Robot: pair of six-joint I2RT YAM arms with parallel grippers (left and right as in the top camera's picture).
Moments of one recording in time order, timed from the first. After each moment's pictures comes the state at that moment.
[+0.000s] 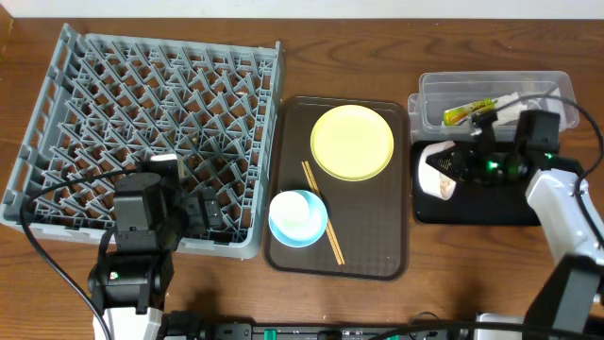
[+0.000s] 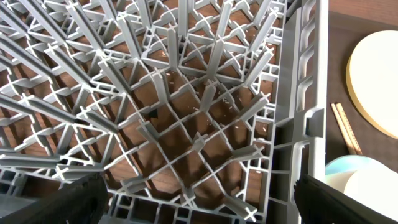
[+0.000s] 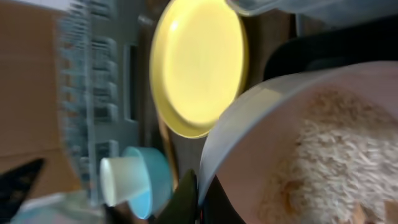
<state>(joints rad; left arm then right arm) 0.02 0.78 0.73 -0.76 0.04 -0.11 -0.24 1.56 0.92 -0.58 -0.91 0.18</state>
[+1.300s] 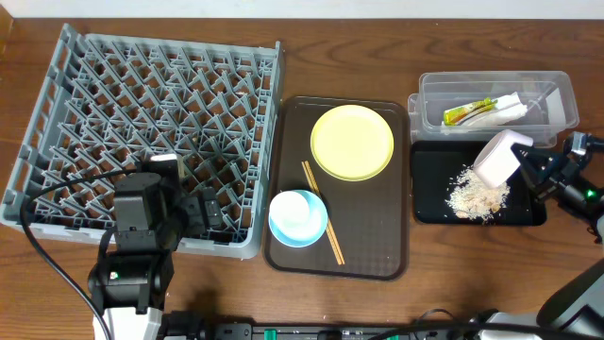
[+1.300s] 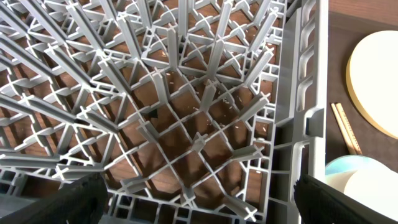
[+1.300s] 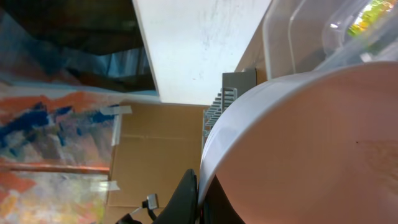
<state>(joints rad) 0.02 0.78 0.73 -0.76 0.04 -0.11 -0.75 1.59 0.91 -0.51 -1.52 0.31</state>
